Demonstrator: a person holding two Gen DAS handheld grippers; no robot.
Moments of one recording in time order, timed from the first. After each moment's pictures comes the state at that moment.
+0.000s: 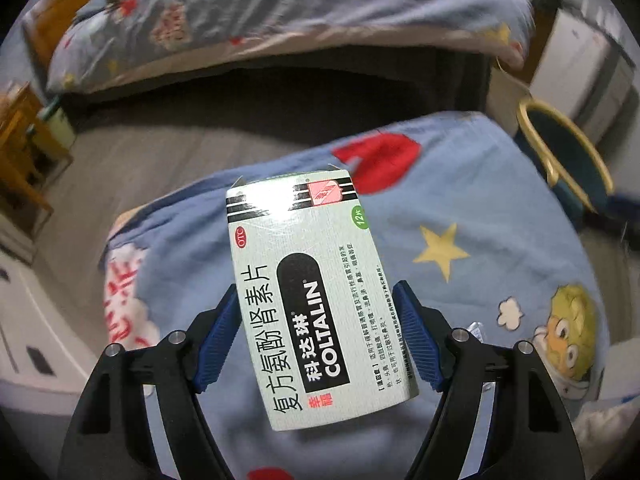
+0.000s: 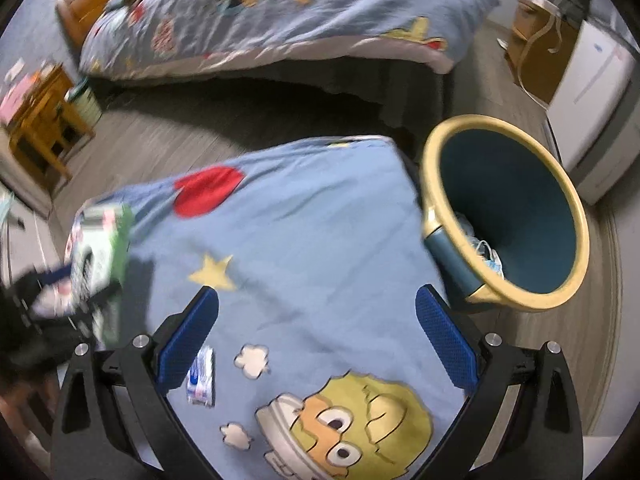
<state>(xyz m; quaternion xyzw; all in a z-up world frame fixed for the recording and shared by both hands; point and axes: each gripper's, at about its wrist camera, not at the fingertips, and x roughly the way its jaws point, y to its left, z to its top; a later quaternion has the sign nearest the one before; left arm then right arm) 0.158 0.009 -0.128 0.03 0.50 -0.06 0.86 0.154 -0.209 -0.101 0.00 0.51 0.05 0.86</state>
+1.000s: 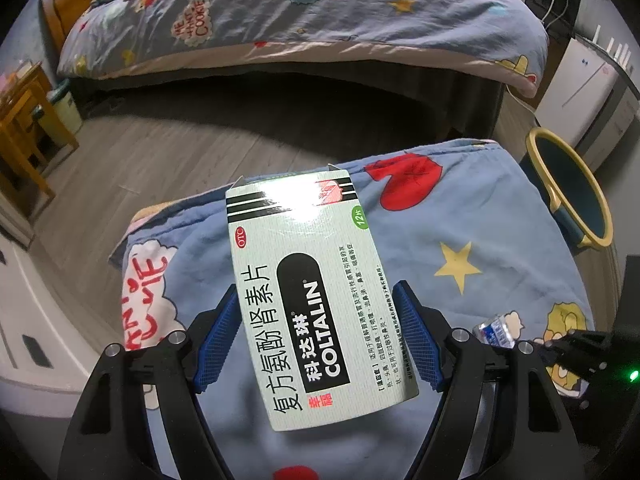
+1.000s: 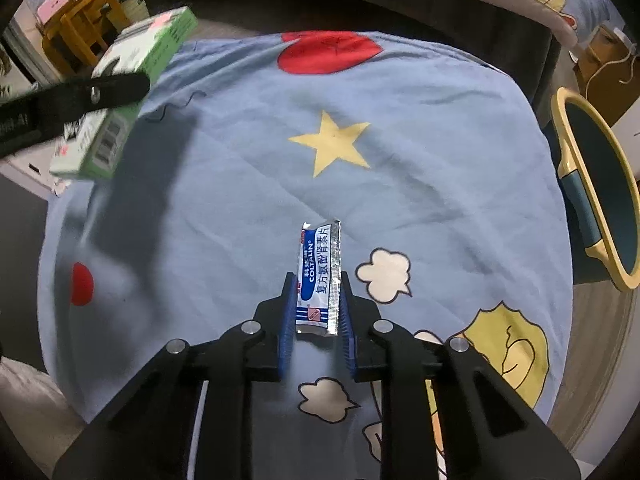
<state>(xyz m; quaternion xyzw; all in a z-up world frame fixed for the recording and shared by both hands) 0.160 0.034 -0.121 0.01 0.50 -0.05 0.87 0.116 -0.120 -0.167 -0.07 0.58 0.13 0.80</state>
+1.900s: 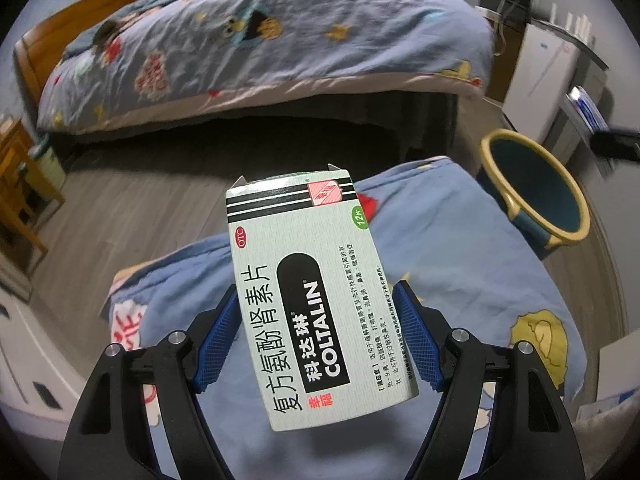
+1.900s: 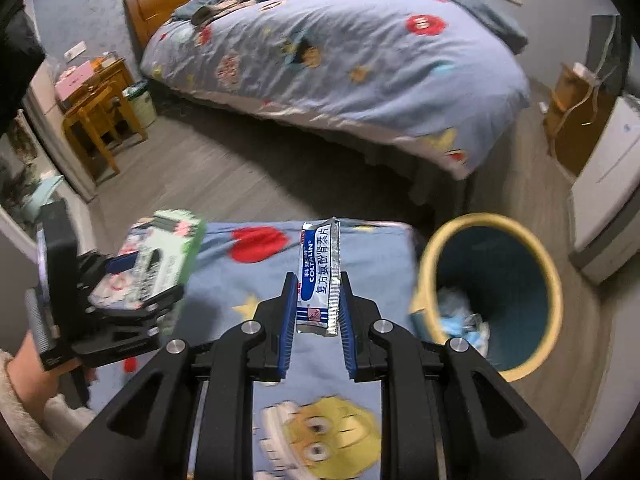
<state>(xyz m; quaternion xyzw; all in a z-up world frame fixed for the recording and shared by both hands) 0.157 -0.024 -0.089 0.06 0.45 -0.10 0.89 0.157 -0.236 0.007 -0.03 0.44 0.13 0.89</state>
